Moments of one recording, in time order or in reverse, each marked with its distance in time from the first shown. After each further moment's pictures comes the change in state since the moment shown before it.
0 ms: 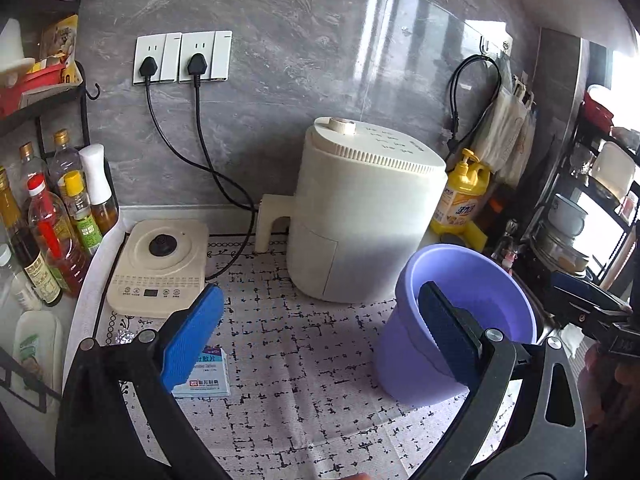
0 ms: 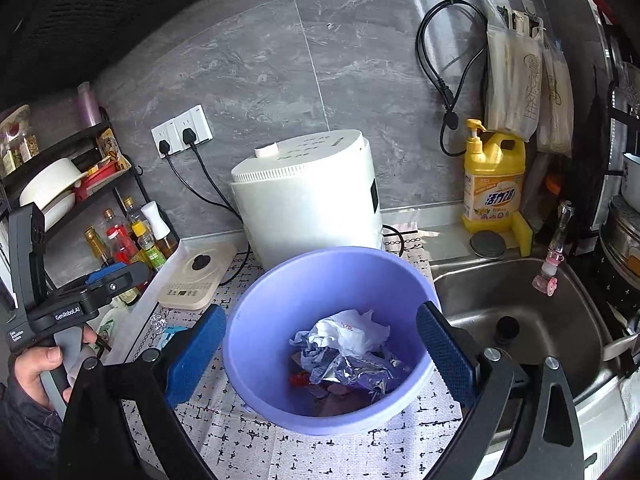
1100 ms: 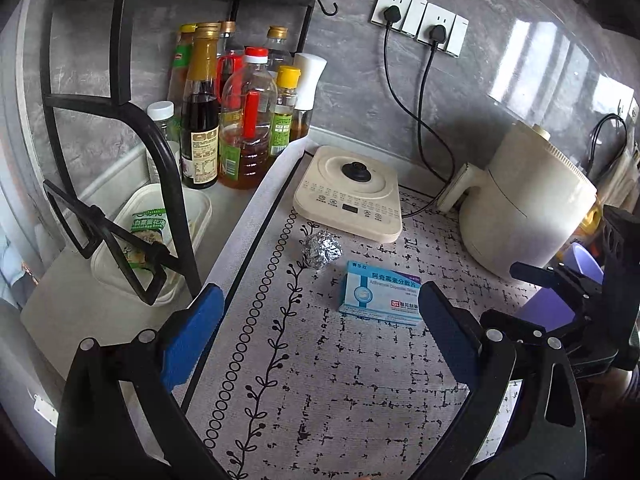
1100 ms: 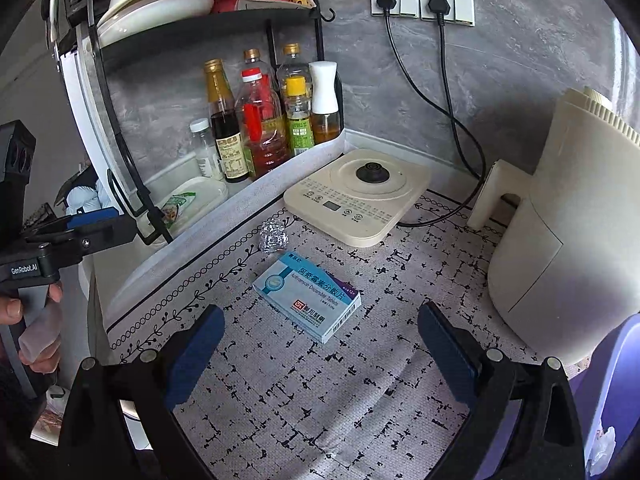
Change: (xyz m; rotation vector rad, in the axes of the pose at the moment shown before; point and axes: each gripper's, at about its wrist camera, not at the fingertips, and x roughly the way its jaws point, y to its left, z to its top) left arm -0.058 0.179 -0.104 -0.329 0.057 0.332; right arm 0.176 0.215 -0.062 -0.513 0.312 0.364
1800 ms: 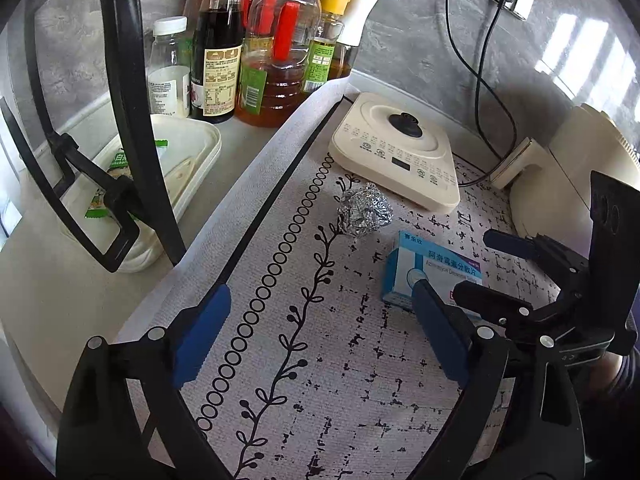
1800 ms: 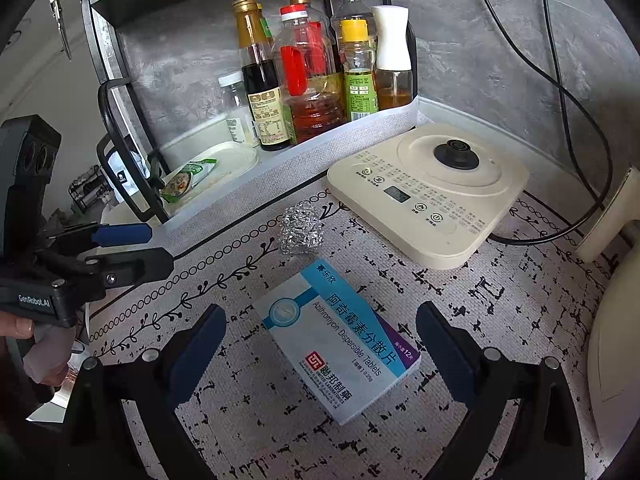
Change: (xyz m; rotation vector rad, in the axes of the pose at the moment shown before) left arm 0.084 0.022 -0.019 -0.109 0.143 0.069; right arm 0.117 -0.010 0.021 -0.092 0.052 0.226
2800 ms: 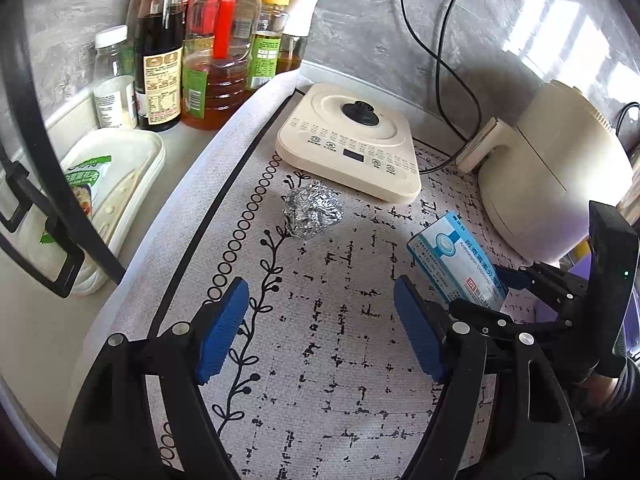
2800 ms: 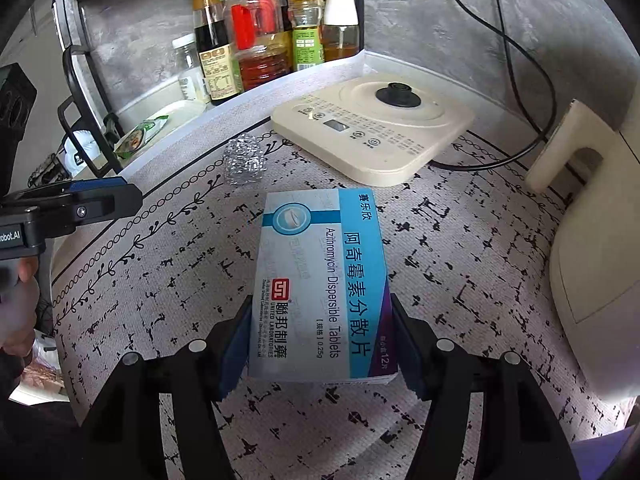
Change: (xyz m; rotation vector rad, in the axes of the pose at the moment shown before) left arm 0.015 -0.034 0.010 0.101 0.026 -0.122; right arm -0.023 -0.017 -0.039 0.089 0.101 -0.212
